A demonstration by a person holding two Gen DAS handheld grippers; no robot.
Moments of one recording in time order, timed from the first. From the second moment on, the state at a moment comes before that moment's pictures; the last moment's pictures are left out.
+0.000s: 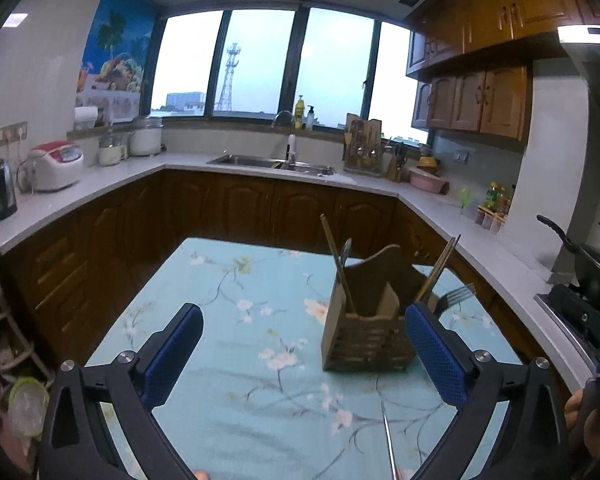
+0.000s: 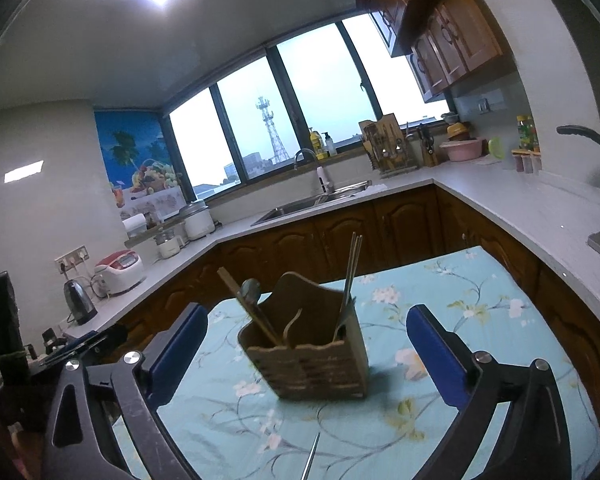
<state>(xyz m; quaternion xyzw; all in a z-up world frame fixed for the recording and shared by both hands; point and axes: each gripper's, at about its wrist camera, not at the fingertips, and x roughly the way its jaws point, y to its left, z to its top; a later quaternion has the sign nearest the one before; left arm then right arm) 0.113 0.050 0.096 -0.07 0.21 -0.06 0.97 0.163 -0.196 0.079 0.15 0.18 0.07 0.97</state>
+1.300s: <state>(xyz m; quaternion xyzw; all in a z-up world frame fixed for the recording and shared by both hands) -0.035 0.064 0.060 -0.01 0.17 -0.03 0.98 0.030 -0.147 0.050 0.04 0.13 0.03 0.99</state>
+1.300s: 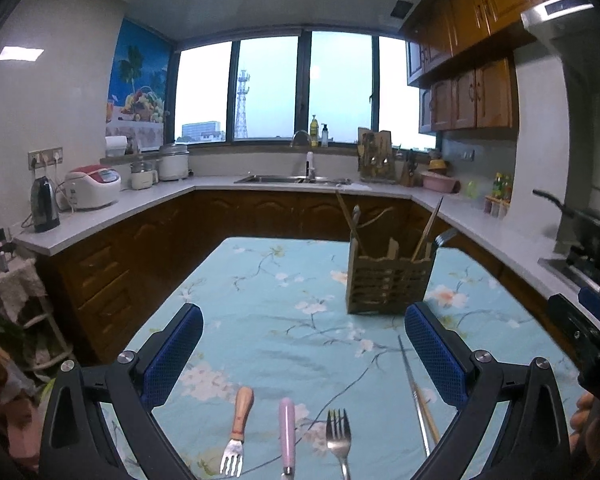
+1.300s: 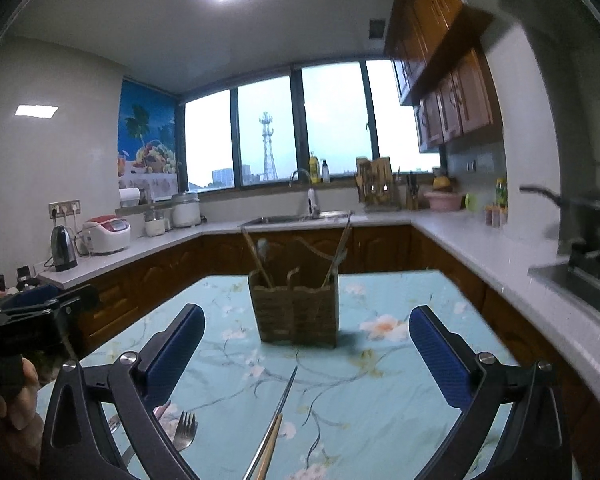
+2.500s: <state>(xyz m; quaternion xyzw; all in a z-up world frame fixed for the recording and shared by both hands) -0.019 0.075 0.063 -0.01 0.20 -0.03 0.98 0.034 -0.154 0.030 0.05 0.17 0.03 0.98</state>
